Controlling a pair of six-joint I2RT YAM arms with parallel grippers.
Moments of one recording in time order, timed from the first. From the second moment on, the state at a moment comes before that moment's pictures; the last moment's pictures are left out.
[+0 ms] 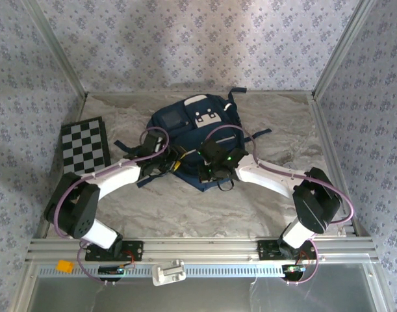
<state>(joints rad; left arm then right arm) -0.54 1.51 0.82 -0.06 0.24 -1.40 0.85 1.60 1.12 -0.58 -0.01 0.59</state>
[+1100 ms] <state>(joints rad) -0.62 1.60 0.90 -0.09 0.14 -1.40 0.81 1.53 1.03 -0.55 0.07 0.64</state>
